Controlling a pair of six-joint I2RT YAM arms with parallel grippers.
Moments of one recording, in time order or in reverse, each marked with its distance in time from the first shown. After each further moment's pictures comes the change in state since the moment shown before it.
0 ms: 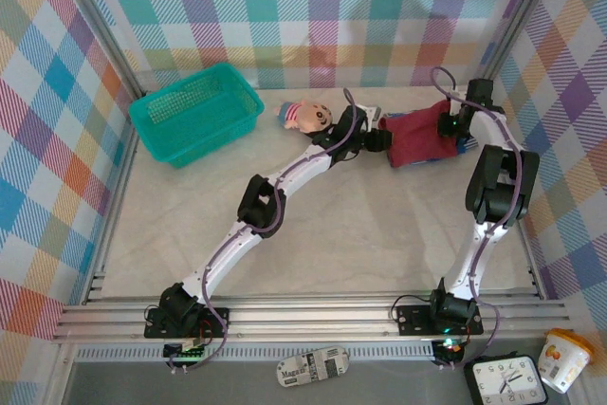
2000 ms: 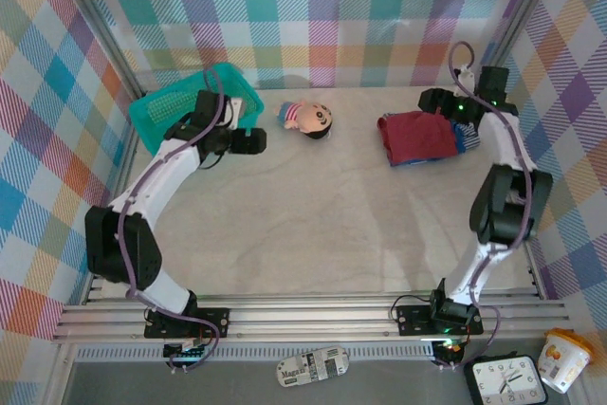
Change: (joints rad) left arm 0.458 -1.393 -1.430 -0.362 -0.204 0.353; right arm 0.005 -0.285 -0.146 0.126 -0.413 0.274
